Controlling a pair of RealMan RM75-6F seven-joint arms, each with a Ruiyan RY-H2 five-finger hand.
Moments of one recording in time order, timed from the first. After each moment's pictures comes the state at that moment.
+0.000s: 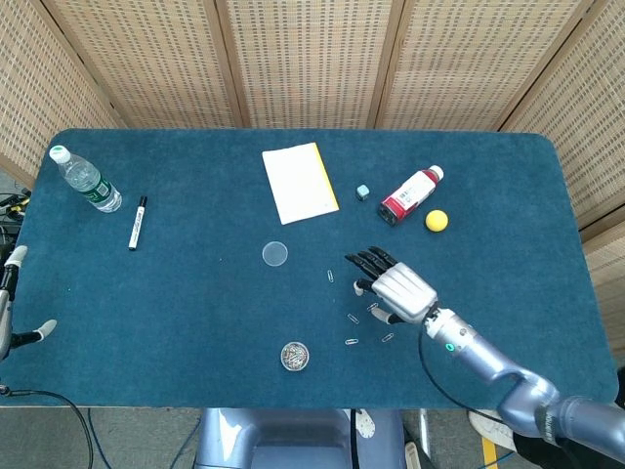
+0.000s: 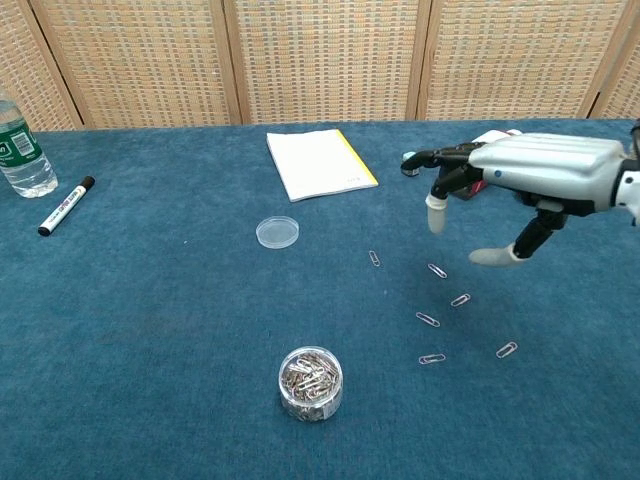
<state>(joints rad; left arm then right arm) -0.13 -1.02 -0.13 -1.90 1.22 1.47 0.32 0.68 -1.40 0.12 -1.40 -1.70 0.93 0.05</state>
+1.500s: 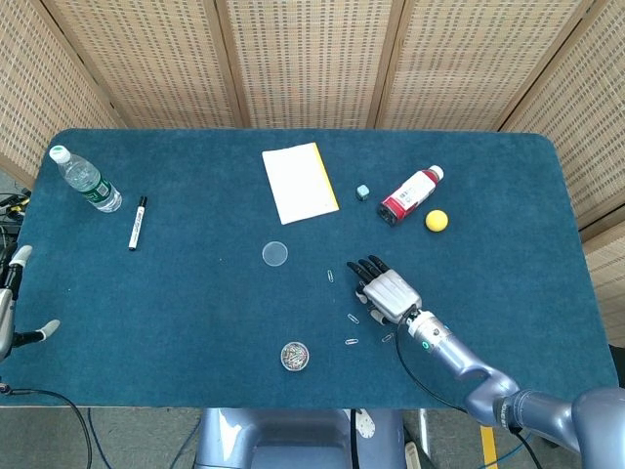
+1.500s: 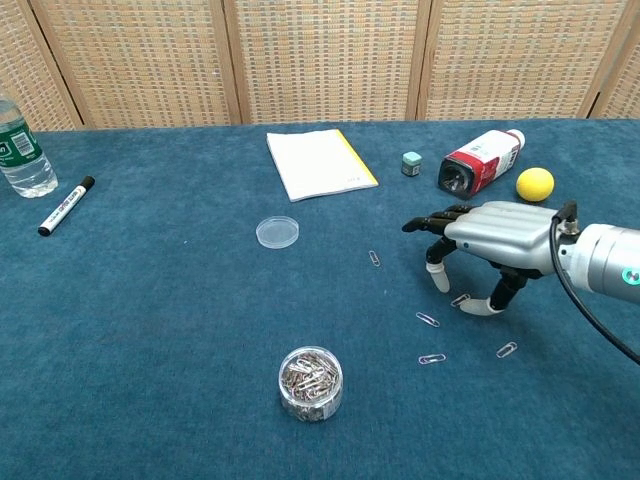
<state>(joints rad) -0.15 -1.01 -0.12 -1.89 1.22 1.44 0.28 0.73 -1.62 0.05 -1.14 -1.53 0.86 -0.11</state>
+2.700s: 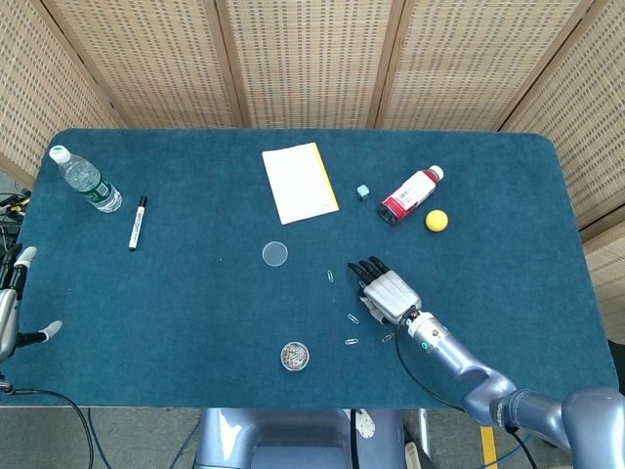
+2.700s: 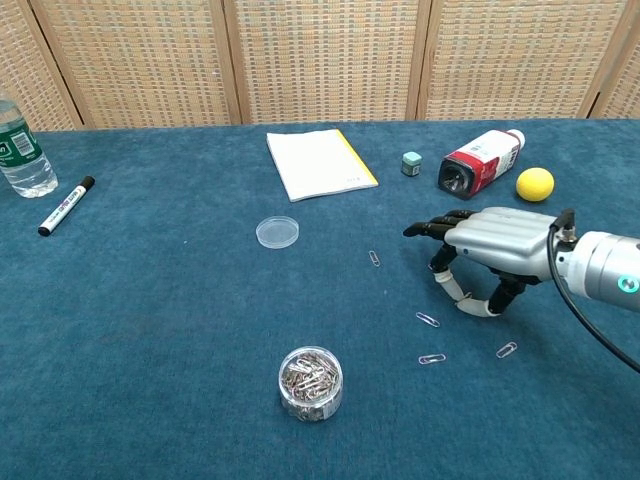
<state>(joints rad) -0.15 -1.01 -0.12 -1.89 1.22 1.43 0.29 0.73 -1.66 0.02 -1.09 -1.52 0.89 -0.10</state>
